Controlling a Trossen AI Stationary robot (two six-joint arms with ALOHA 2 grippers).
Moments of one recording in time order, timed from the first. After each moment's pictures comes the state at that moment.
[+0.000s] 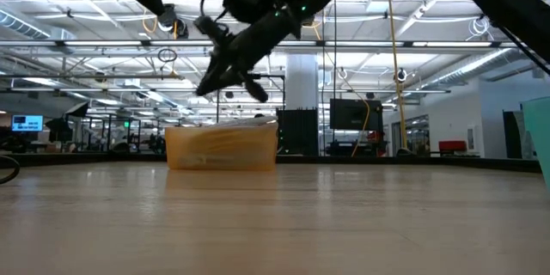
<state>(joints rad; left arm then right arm) -0.19 1.18 1.24 -1.13 -0.62 -1.13 -0.26 2.23 1.92 -0.42 -0.29 0.75</state>
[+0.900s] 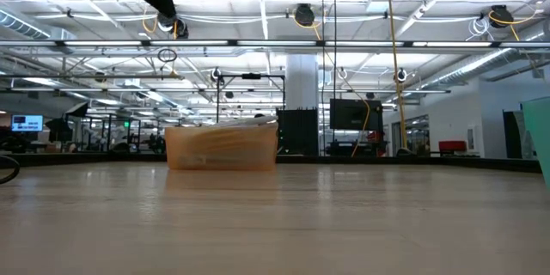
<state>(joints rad) -0.12 1.19 1.24 -1.03 -0.47 -0.87 -0.10 1.61 1.87 -0.80 -0.10 0.43</state>
